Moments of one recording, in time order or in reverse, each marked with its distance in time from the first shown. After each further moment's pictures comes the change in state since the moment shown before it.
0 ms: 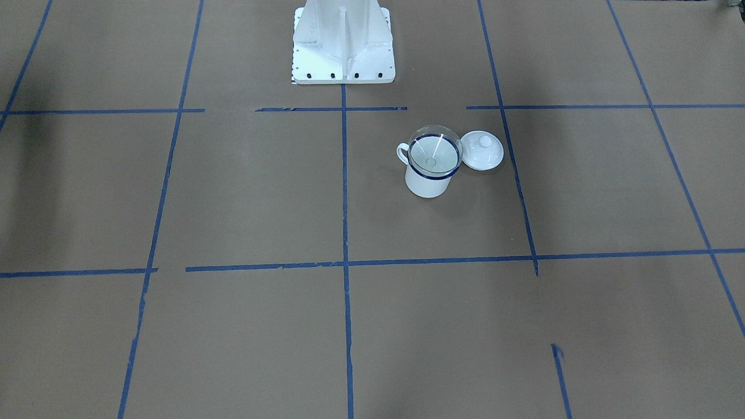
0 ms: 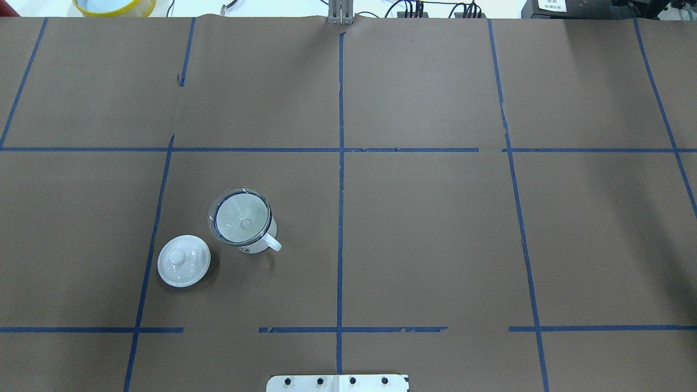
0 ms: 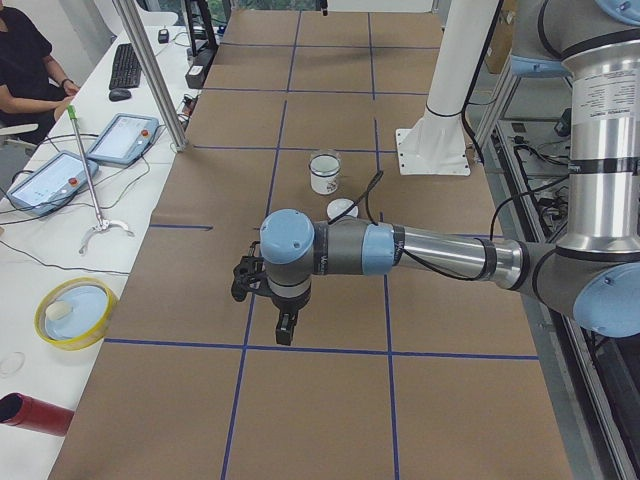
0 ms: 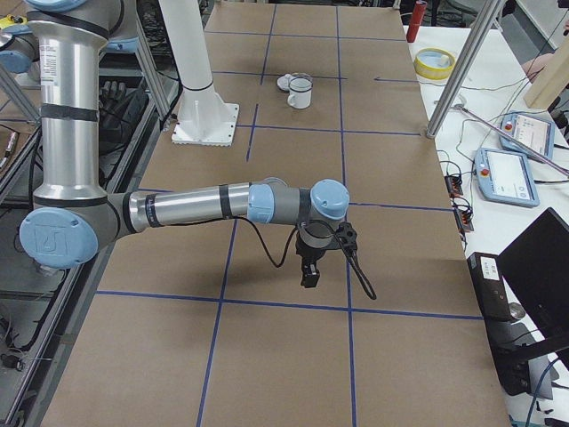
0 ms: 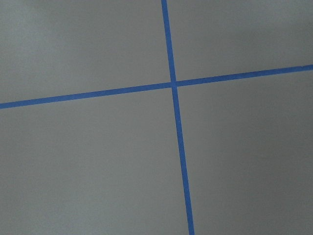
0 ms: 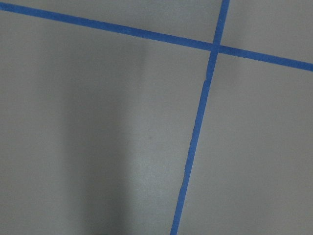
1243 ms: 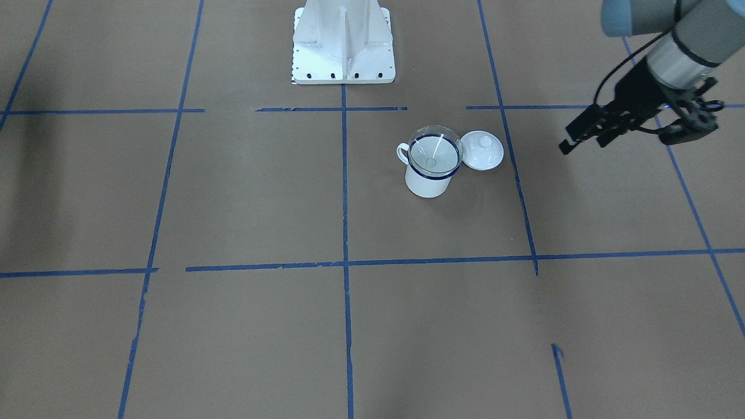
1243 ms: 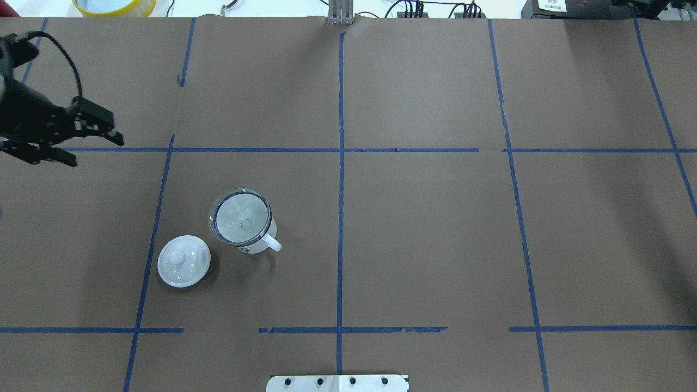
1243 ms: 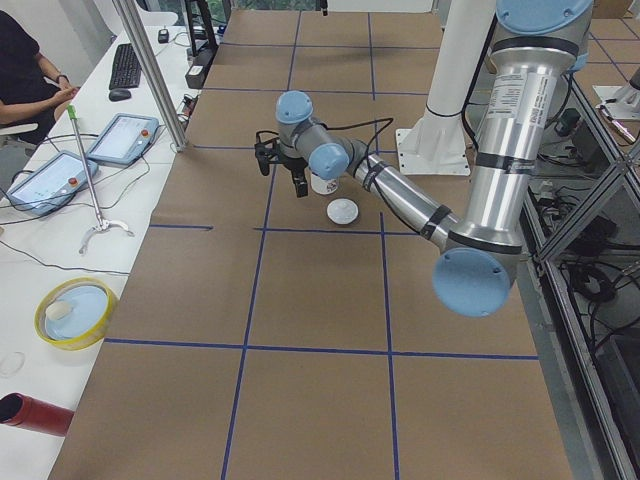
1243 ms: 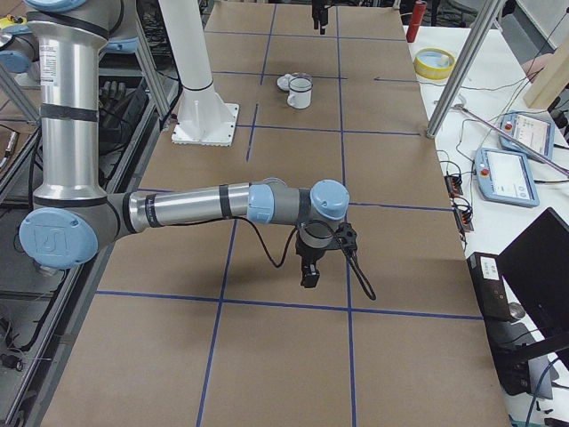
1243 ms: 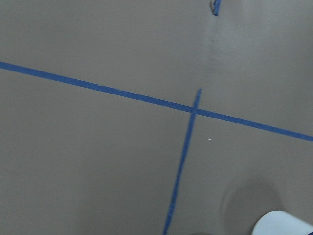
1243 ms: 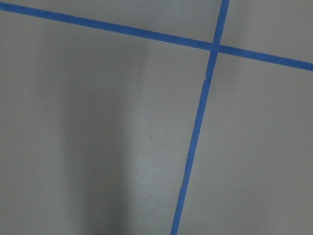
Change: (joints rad) left arm 0.658 -0.326 -0.193 -0.252 0.111 -1.445; right arm 0.000 0.000 0.000 0.000 0.000 0.000
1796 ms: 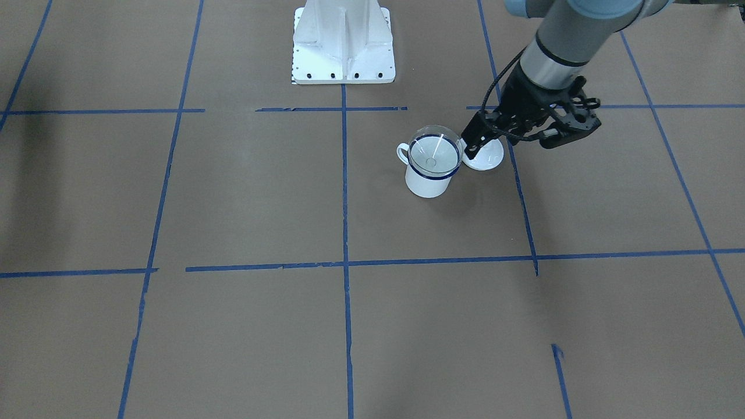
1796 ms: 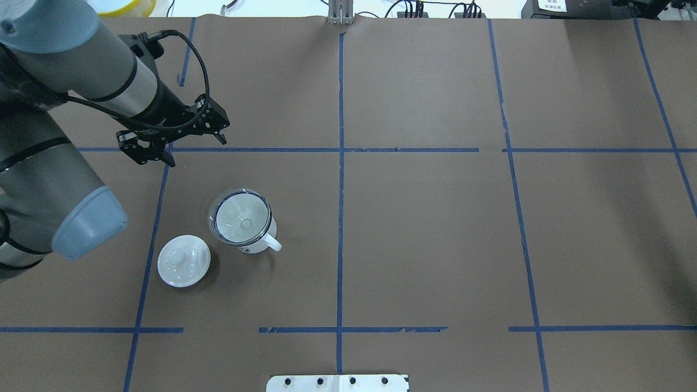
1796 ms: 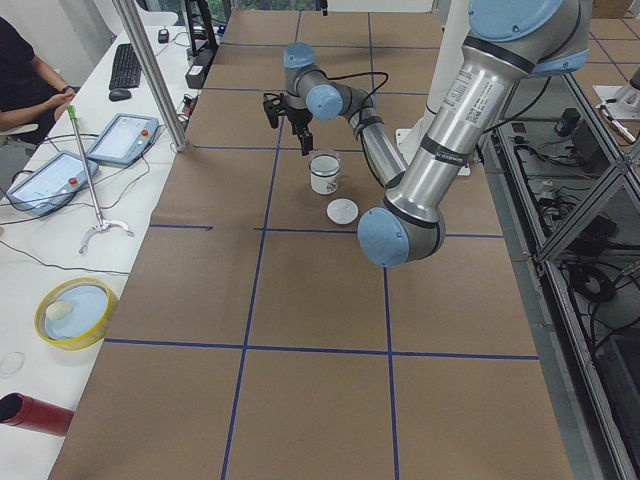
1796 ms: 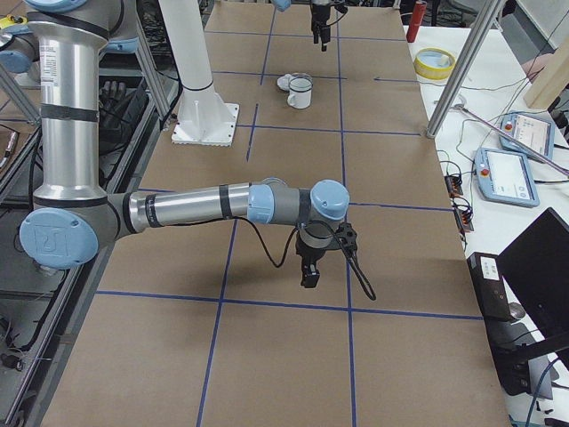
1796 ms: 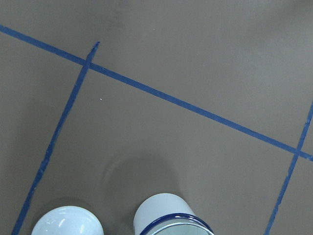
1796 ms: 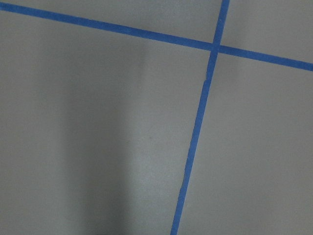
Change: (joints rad) left arm 0.189 -0.318 0.063 0.280 0.188 -0.166; right arm 0.000 0.000 0.000 0.000 0.000 0.000
